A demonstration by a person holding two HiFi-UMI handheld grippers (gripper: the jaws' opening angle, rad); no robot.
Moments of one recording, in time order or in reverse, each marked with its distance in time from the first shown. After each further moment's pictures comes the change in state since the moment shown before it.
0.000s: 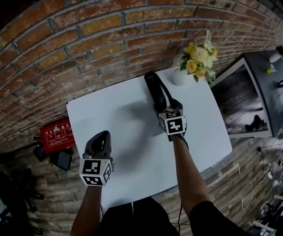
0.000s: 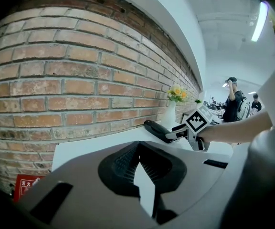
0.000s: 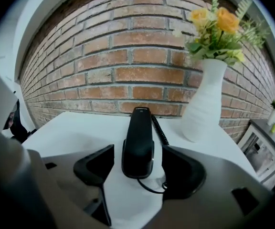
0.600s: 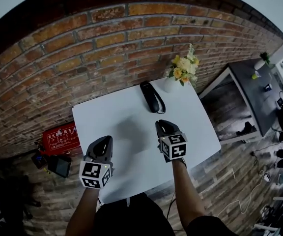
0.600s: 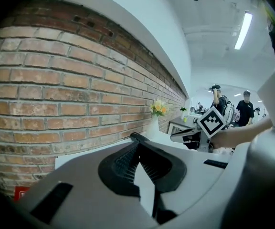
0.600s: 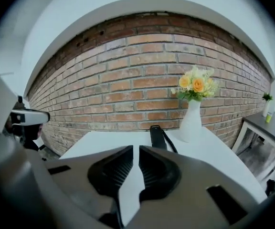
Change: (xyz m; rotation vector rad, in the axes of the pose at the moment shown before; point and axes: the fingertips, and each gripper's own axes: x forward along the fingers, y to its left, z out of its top) left arm -0.076 -0.038 0.038 0.058 -0.103 -0.131; right arm -0.150 0.061 0.013 0.084 -0.165 0.053
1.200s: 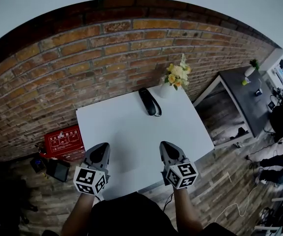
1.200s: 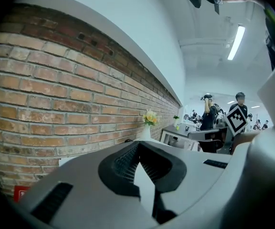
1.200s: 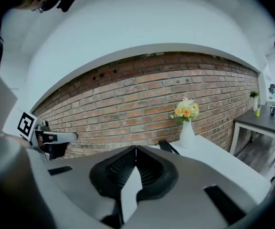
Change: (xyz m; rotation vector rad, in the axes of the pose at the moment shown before) left arm -0.079 -0.012 0.020 -0.016 -0.081 -0.073; right arm -0.150 0.075 0.020 0.103 -0.219 0.002
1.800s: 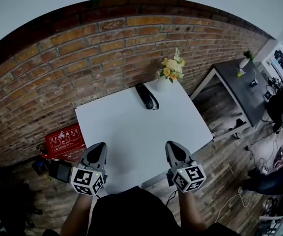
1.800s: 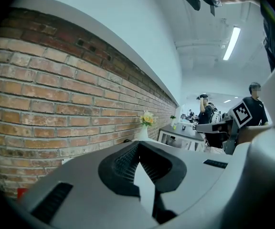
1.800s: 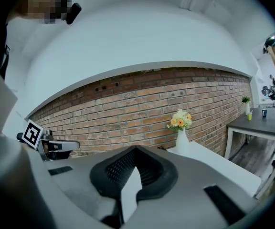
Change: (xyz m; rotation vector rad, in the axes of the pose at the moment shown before) left arm -0.032 -0.003 0.004 0.023 -0.009 -0.025; right arm -0.059 0.016 0.020 0.013 -0.099 -0.045
